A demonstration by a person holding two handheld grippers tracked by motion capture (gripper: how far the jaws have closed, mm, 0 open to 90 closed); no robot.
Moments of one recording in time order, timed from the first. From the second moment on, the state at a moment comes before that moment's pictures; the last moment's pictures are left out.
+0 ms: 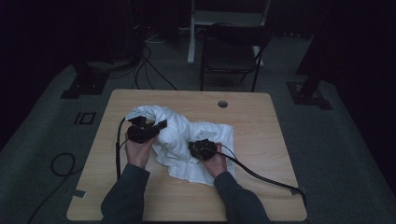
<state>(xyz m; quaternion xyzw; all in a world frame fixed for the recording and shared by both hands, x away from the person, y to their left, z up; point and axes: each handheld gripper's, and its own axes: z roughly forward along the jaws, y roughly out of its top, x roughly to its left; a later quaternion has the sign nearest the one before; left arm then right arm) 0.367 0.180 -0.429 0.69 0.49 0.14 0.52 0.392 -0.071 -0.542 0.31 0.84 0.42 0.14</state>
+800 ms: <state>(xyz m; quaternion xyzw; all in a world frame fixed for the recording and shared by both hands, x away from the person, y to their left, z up) 0.370 0.161 -0.416 0.70 0.47 0.15 0.51 0.370 -0.097 -0.542 0.27 0.85 0.38 0.22</state>
